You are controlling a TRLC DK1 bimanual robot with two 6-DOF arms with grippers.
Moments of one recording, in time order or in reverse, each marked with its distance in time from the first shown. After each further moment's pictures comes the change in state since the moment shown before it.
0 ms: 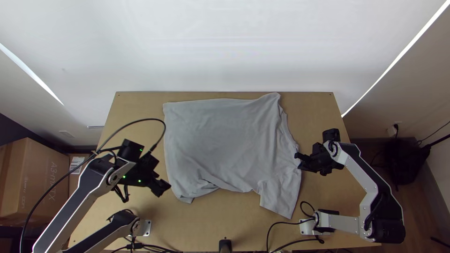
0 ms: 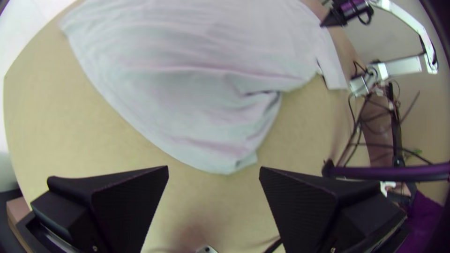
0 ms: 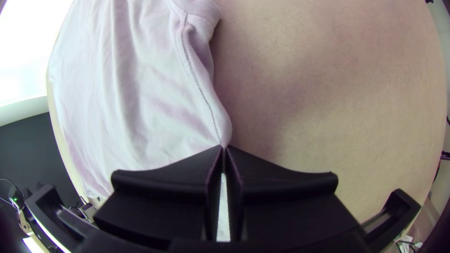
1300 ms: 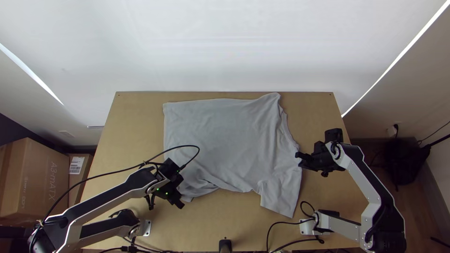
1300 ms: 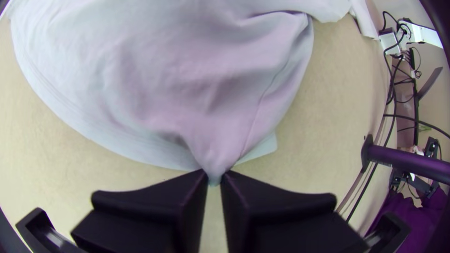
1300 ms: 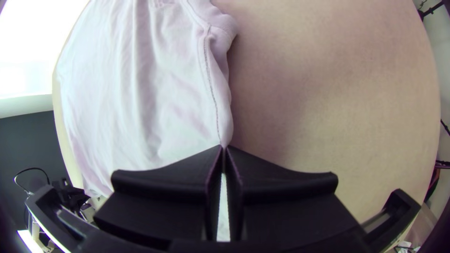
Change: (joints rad) left arm -0.320 0.231 -0.312 0.398 -0.096 -0.205; right arm 0.014 -0.092 -0.001 -0.001 0.000 0.005
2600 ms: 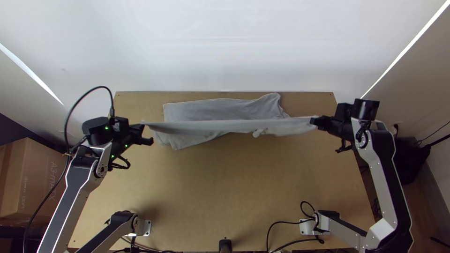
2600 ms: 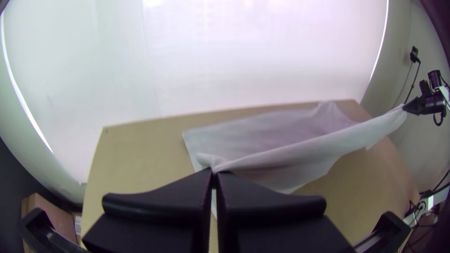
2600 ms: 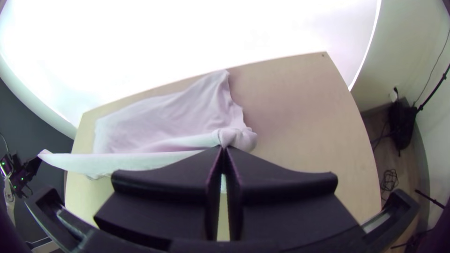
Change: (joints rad) left arm 0.621 -0.233 0.359 0.316 -0.132 0.077; right arm 0.026 -0.087 0.448 0.087 0.072 -0.037
